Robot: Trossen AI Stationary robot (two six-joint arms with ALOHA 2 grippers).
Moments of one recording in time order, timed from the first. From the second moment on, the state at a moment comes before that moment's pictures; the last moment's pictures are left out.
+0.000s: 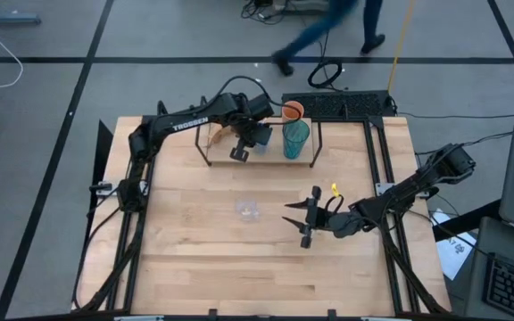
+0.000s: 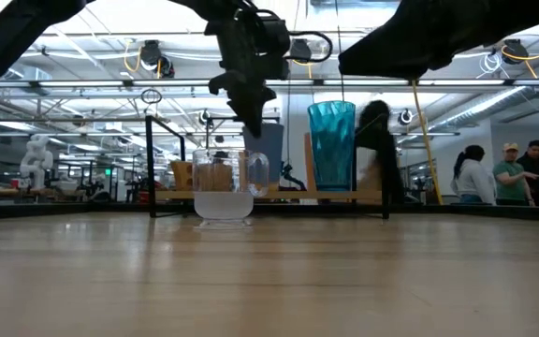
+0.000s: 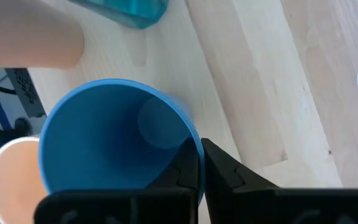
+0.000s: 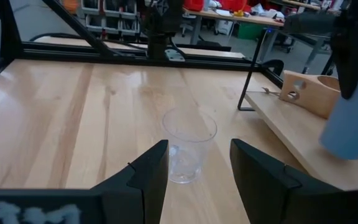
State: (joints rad) left arm 0.41 2.06 1.99 -1.18 0.05 0.79; right arm 0.47 1.40 0.57 0.50 0.71 0.09
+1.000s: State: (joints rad) left arm 0.41 2.06 1.99 -1.16 0.05 0.77; right arm 0.47 1.40 0.57 0.50 0.71 0.09
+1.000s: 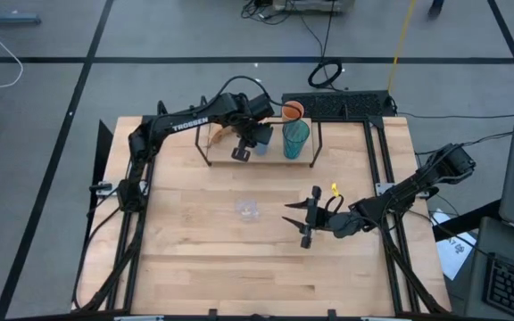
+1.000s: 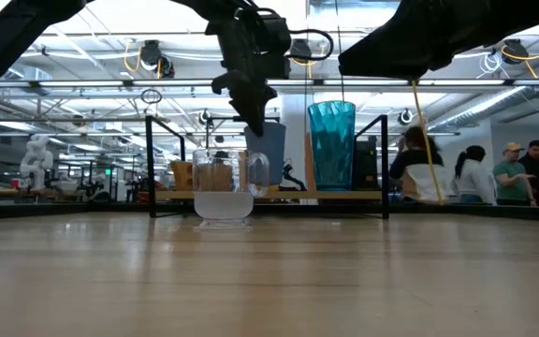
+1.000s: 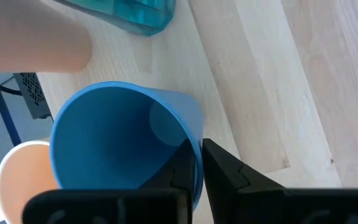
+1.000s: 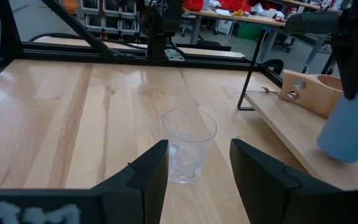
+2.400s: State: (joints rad) left arm 0.35 1.90 1.90 -1.04 -0.02 0.64; right arm 0.49 1.40 0.57 0.51 0.71 0.09
